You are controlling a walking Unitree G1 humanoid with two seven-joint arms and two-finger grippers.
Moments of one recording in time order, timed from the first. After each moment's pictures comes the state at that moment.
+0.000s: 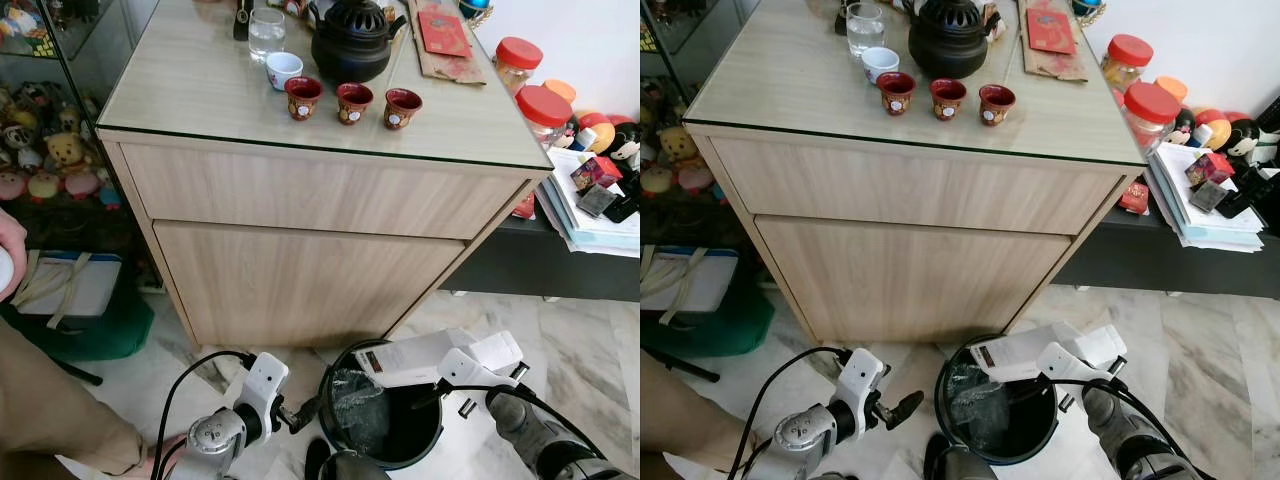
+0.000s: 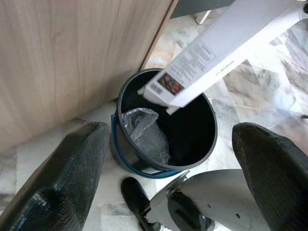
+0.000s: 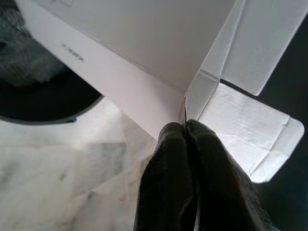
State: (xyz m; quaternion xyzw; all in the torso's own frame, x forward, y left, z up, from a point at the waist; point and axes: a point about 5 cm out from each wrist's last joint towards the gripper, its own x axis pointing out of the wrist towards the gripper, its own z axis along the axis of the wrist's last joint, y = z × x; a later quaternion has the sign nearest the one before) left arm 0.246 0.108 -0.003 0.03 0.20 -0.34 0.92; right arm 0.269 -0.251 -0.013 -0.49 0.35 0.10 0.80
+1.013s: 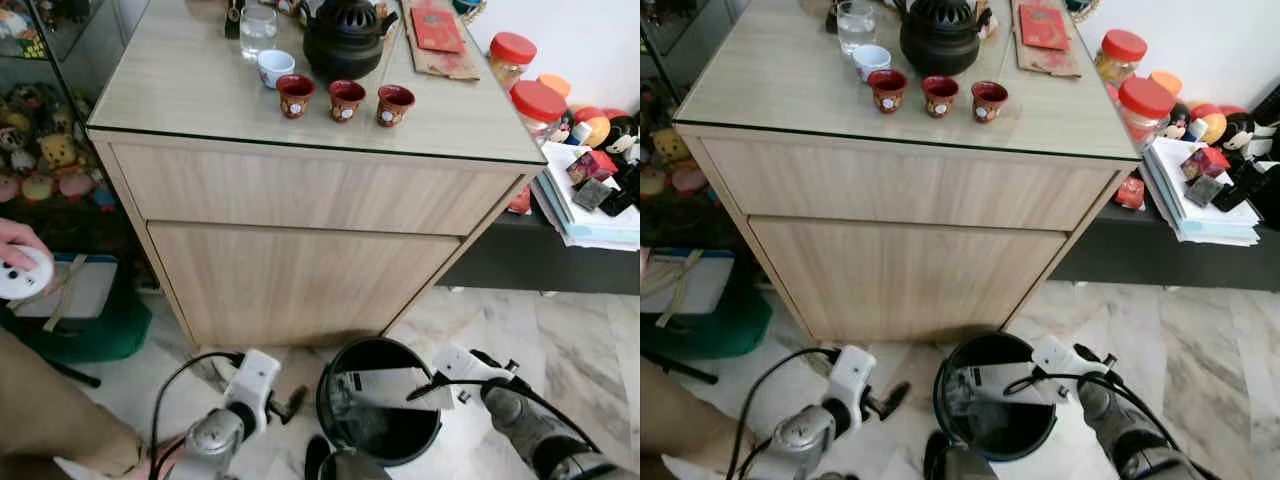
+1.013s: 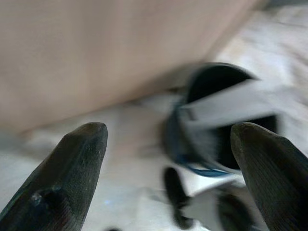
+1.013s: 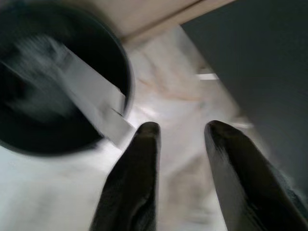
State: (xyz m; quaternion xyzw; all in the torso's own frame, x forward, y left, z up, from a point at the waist) left arm 0.253 0.144 -0.016 0.04 0.22 -0.15 0.96; right arm 0.276 -0.233 -0.013 -0.36 0.34 0.09 0.87
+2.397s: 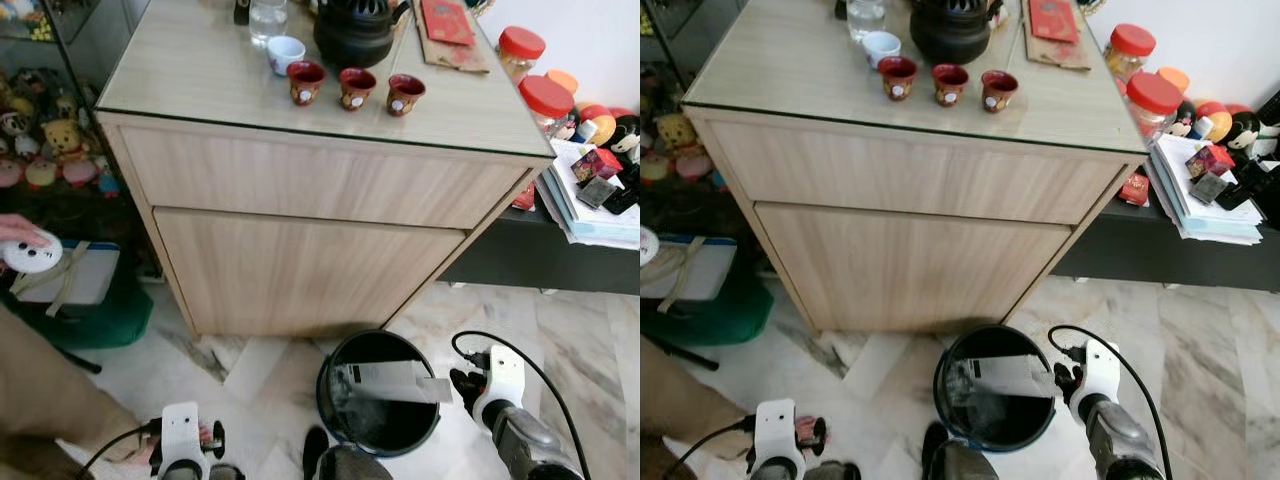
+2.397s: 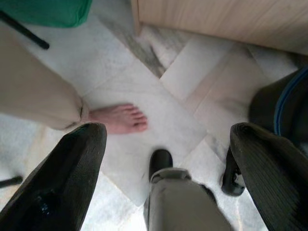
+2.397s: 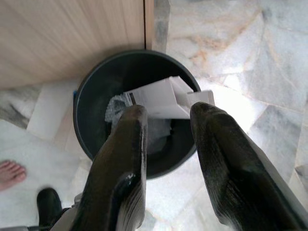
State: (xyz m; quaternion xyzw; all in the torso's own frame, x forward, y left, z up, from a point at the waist) left arm 0.197 0.194 -0.063 0.00 0.30 0.12 0.95; right arm 0.252 -0.237 -0.028 0.10 0.32 -0.03 0.94
